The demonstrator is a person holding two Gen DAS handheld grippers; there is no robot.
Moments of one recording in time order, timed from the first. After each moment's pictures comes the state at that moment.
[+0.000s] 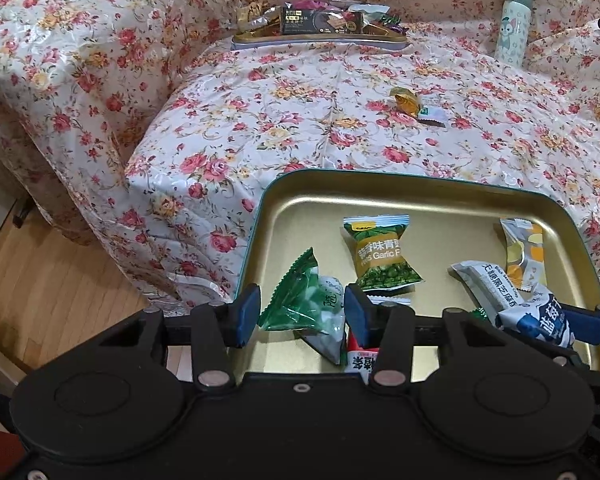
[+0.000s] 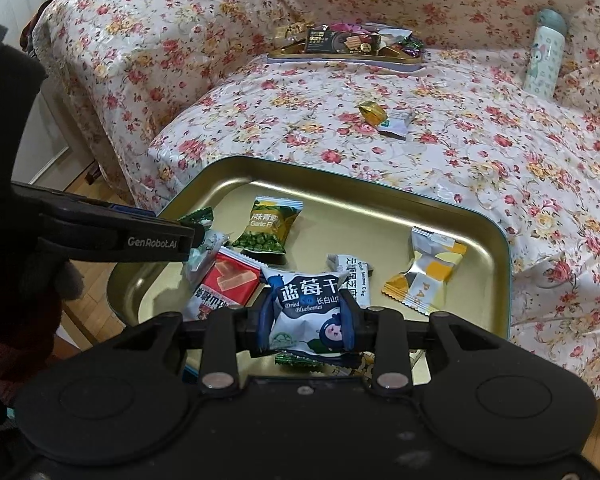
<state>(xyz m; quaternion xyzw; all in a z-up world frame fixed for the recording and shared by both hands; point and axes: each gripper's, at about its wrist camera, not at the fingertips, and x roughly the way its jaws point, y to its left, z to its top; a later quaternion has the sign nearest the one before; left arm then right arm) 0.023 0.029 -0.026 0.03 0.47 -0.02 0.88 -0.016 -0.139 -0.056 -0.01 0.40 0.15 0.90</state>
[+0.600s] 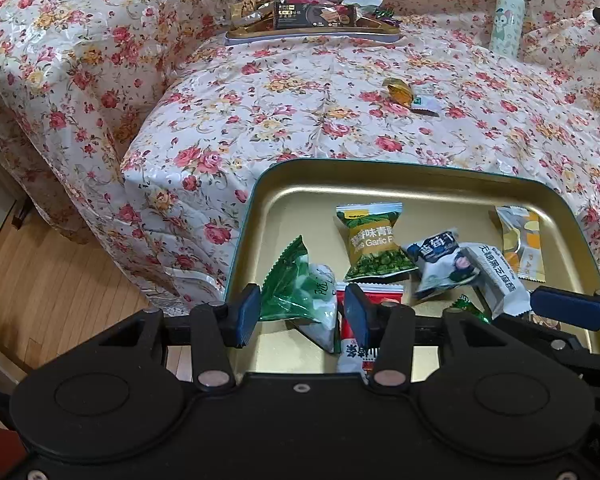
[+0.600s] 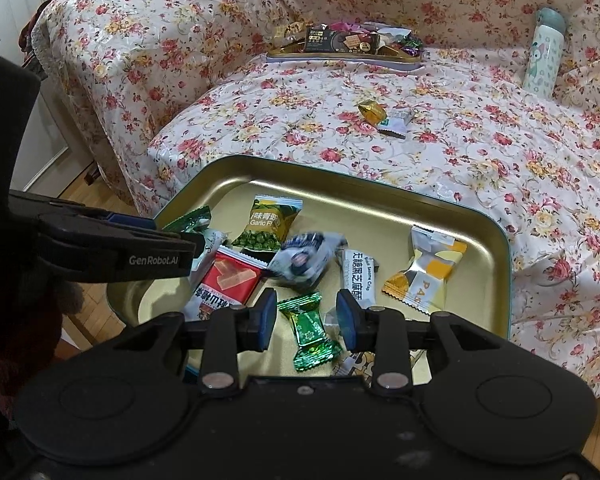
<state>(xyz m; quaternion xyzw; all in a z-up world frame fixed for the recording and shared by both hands) 0.018 0.025 -0.029 0.04 0.47 -0.03 0.88 -0.017 -0.139 -0.057 0.00 0.40 0.15 0.90</state>
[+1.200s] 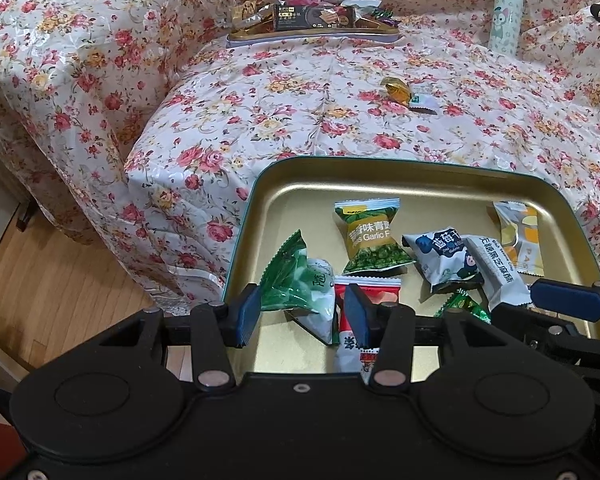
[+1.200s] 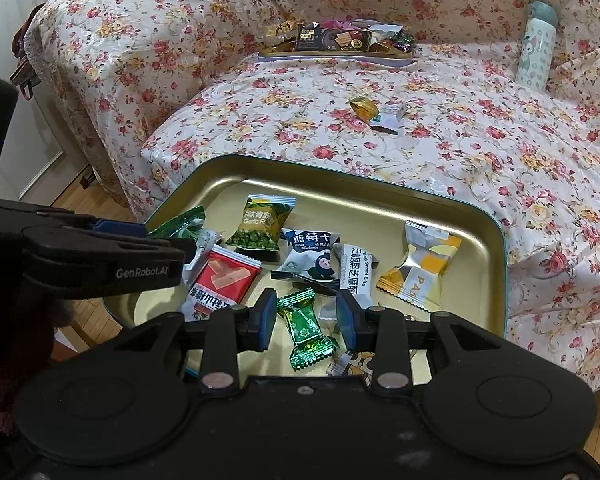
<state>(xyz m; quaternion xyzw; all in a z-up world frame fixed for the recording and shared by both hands) 0.012 0.022 -0.028 0.05 0.47 -0.02 0.88 -0.017 -0.141 -0.058 0.00 0.41 0.14 0.90</state>
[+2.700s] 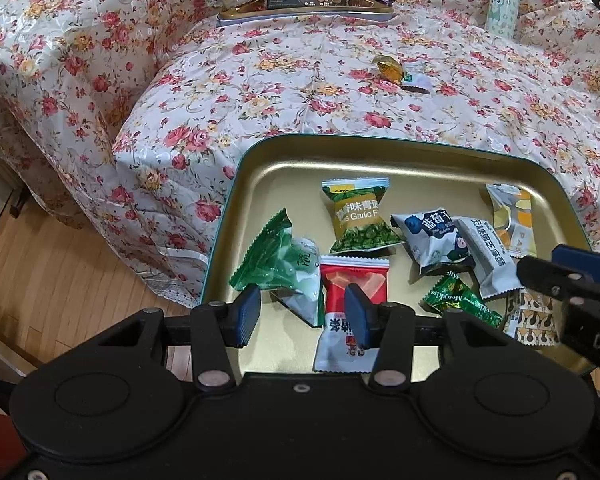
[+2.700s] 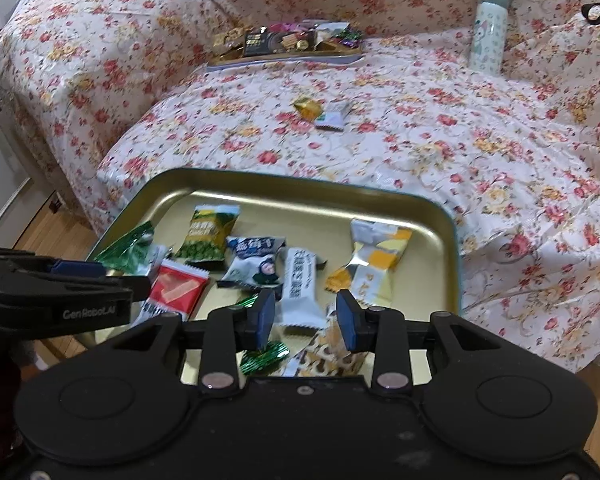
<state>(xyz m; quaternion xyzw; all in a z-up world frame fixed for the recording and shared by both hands) 0.016 0.018 -0.031 0.05 0.50 -0.03 0.86 -0.009 -0.162 -0.060 0.03 0.40 0.07 0.91</state>
